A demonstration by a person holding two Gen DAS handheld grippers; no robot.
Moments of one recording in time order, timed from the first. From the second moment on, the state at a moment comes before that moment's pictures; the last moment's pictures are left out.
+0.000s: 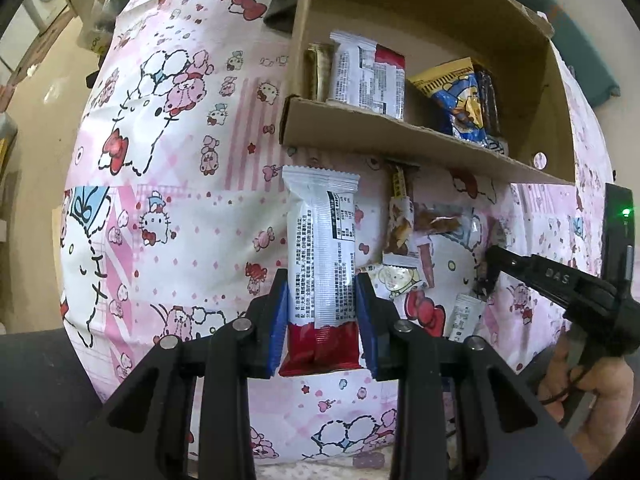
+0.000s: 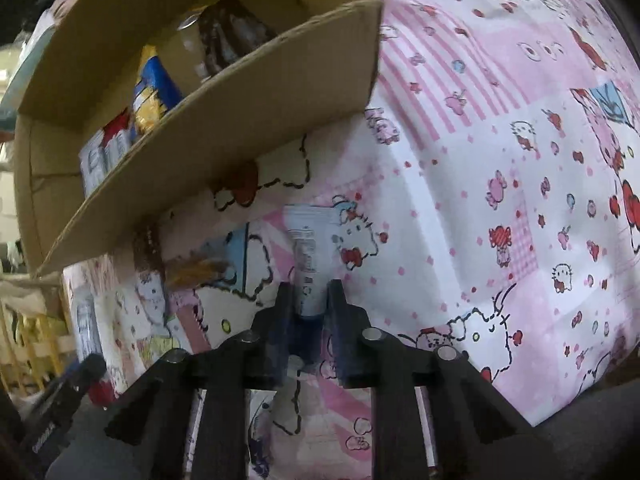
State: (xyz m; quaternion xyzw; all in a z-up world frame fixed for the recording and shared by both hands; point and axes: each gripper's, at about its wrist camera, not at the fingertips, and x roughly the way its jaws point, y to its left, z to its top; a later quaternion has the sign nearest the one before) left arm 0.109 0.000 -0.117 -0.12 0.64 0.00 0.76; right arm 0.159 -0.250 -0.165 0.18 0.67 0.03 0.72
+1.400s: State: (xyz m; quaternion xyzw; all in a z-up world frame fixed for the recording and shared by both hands) left arm 0.192 -0.002 0.020 -0.08 0.48 -0.04 0.87; right arm 0.195 -0.267 0.016 0.23 0.43 0.23 0.84
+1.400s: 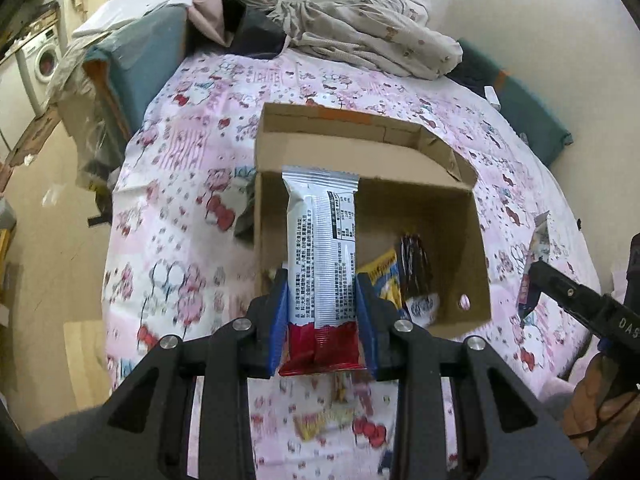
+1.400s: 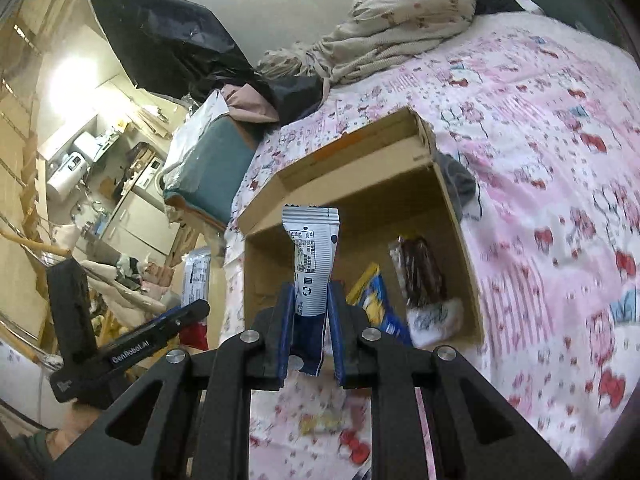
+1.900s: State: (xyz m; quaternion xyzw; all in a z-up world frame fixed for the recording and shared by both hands) left arm 0.252 -0.043 -0.037 -0.05 0.49 -0.04 0.87; right arm 0.251 -0.256 -0.063 0.23 0.49 0.20 0.82
